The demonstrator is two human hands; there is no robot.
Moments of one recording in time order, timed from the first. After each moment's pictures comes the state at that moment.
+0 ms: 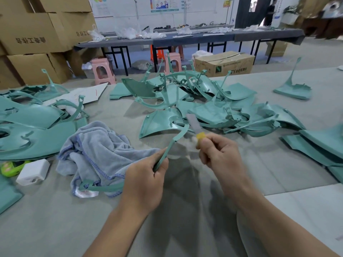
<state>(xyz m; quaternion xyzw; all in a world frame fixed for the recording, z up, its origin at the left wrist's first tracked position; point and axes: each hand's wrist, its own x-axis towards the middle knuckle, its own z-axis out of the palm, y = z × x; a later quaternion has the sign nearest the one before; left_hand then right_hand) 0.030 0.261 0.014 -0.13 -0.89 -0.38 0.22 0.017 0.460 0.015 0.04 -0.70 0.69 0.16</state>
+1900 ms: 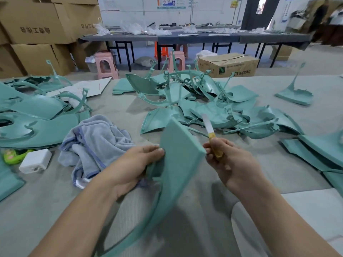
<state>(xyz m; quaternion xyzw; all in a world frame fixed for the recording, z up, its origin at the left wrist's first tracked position) 0.006 0.240 0.043 -0.02 -0.62 -0.75 -0.23 0.029 0.474 0.040 -0.13 -0.44 0.89 -0.01</state>
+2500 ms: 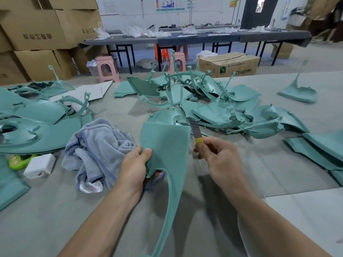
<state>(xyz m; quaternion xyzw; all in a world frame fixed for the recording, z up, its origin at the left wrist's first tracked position) 0.010 0.257 0.027 0.10 -0.58 -0.81 -0.02 0.020 0.452 0.018 0.03 -0.74 0.64 0.20</state>
